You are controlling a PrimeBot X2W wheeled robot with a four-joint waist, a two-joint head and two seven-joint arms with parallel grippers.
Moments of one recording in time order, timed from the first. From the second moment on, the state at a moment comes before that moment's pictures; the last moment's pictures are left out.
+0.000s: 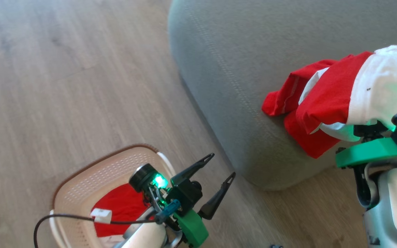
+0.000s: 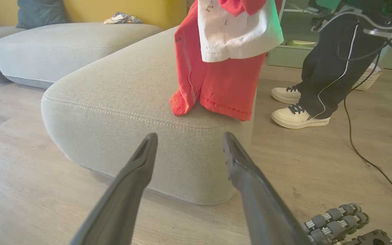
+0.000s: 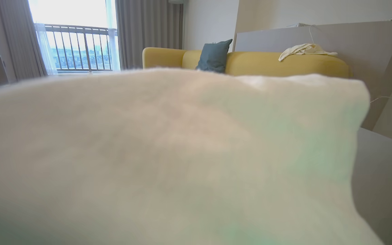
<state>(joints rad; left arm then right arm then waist) -0.23 0.06 -0.62 0.28 -0.03 -0.12 -0.26 -0.26 -0.10 -0.10 0.20 0.10 0.13 -0.25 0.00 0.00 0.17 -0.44</state>
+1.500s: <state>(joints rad) -0.51 0.13 -0.69 0.17 0.03 -0.11 -0.26 -0.90 -0.41 -0.38 0.40 0.23 0.13 -0.26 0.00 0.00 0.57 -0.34</state>
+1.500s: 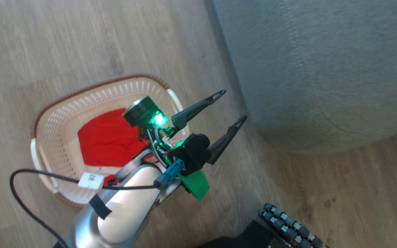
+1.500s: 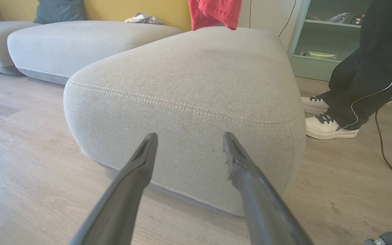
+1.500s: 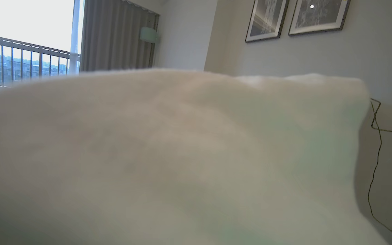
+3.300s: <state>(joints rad) -0.53 0.12 -0.76 0.18 -0.03 -0.03 -0.26 -1.01 -0.42 -0.35 1.29 0.10 0.13 -0.24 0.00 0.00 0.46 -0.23</state>
